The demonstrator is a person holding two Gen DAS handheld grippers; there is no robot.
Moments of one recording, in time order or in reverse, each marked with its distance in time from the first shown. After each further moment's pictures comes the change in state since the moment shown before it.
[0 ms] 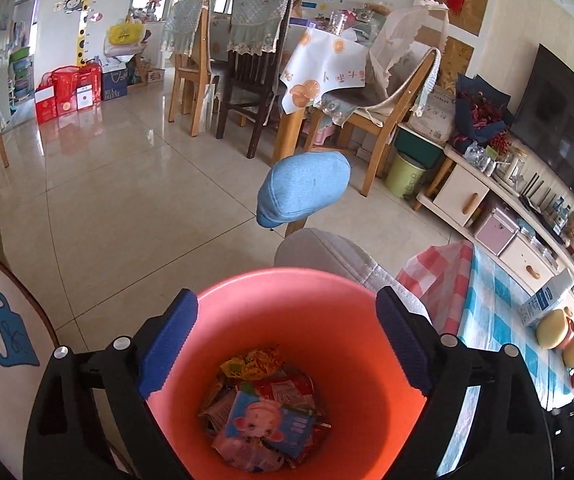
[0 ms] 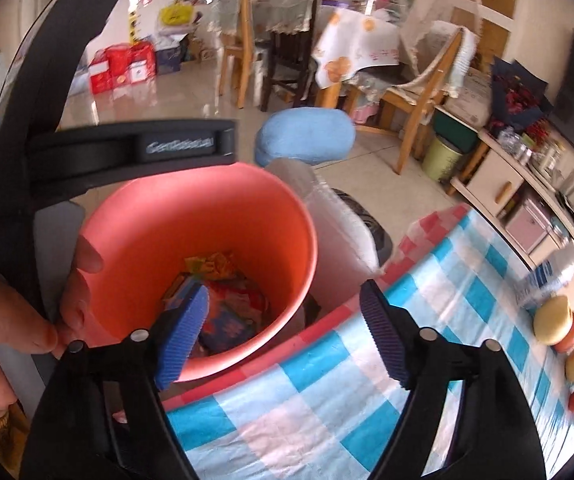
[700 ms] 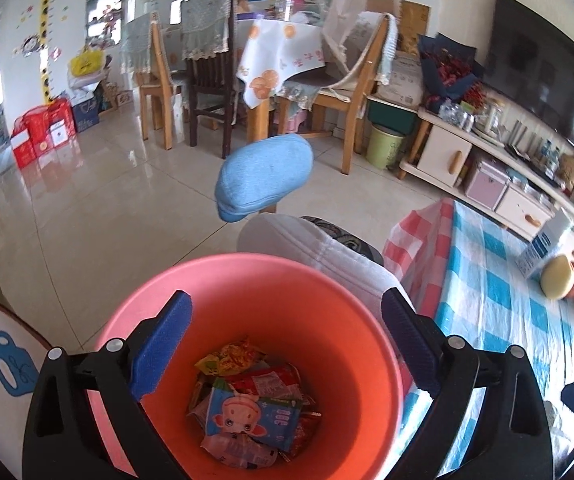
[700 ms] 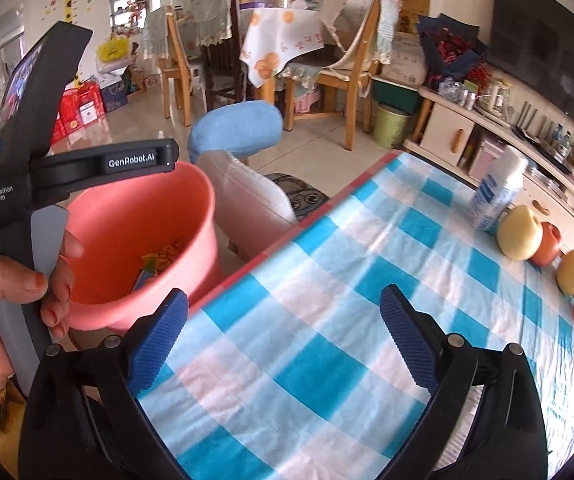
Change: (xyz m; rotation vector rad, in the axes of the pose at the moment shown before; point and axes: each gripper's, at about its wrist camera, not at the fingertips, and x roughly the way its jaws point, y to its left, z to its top) left arm 0.003 -0.067 -0.018 0.194 0.023 -0.007; right arm -0.037 -0.068 -0.056 0.223 -0.017 -0.082
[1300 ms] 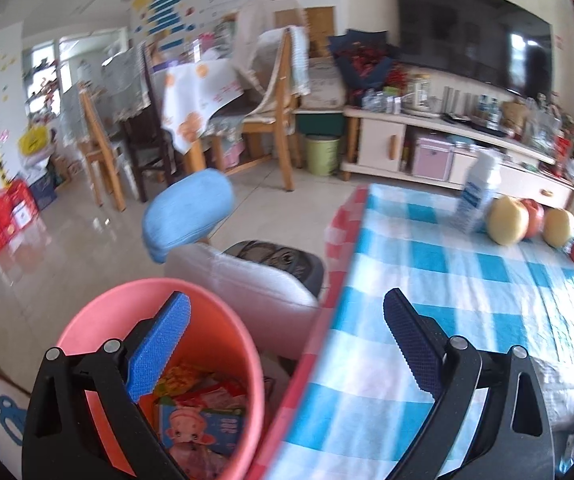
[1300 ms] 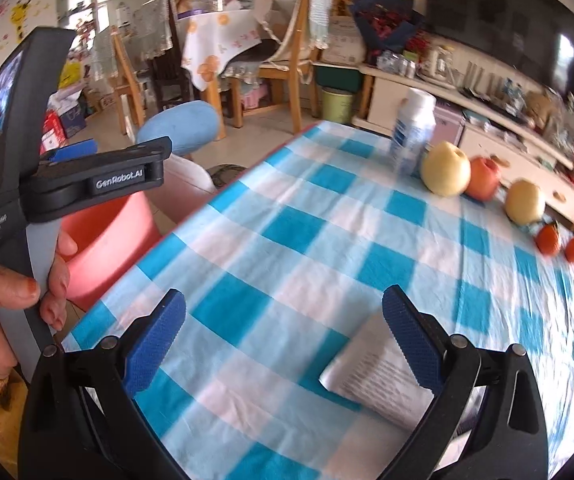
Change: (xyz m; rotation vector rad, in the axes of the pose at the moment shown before) left arm -0.036 -0.105 -0.032 0.269 -0.119 -0.114; right arm -0.043 -0.070 -0.054 0.167 0.010 -0.096
